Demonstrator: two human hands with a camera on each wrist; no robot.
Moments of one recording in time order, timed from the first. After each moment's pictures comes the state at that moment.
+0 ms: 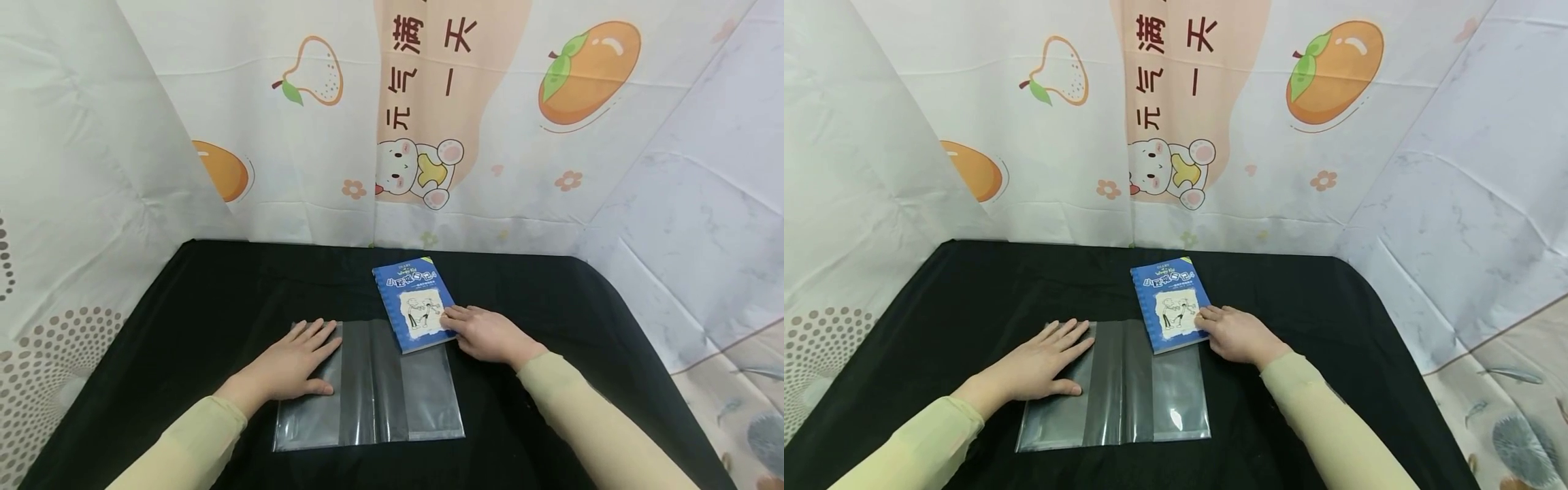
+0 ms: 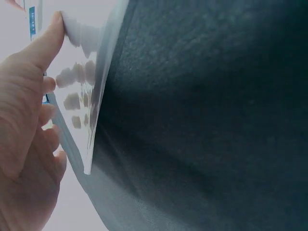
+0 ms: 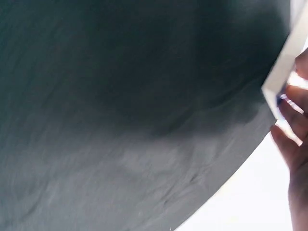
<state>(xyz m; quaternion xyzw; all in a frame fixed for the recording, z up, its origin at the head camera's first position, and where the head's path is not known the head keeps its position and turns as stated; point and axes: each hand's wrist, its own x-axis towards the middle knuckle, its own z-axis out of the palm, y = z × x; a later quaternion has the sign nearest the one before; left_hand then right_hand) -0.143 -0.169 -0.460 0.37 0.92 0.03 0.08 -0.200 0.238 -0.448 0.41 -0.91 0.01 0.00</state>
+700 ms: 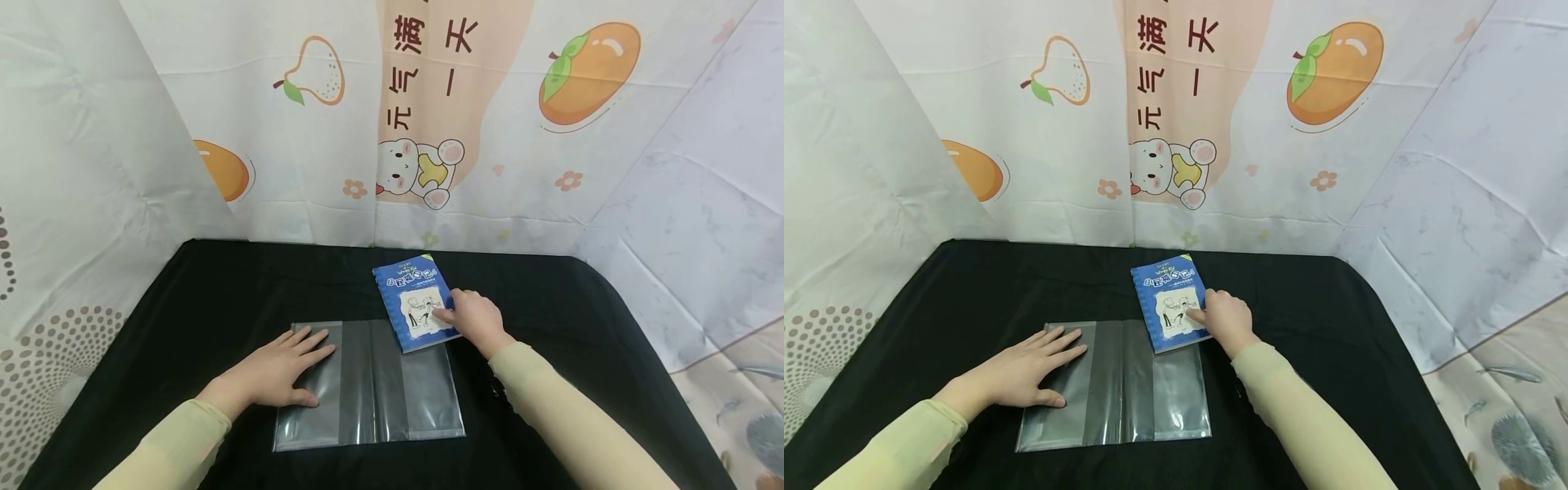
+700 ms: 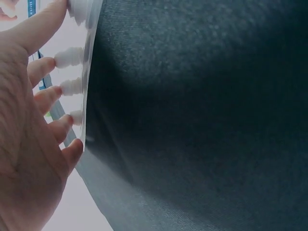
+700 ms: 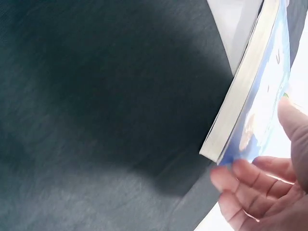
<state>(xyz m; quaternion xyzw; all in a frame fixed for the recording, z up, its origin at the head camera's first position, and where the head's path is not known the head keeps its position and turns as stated) -0.135 -0.190 -0.454 0.38 0.92 0.05 0.11 -0.213 0.194 -0.434 0.06 -0.99 0.10 -0.04</state>
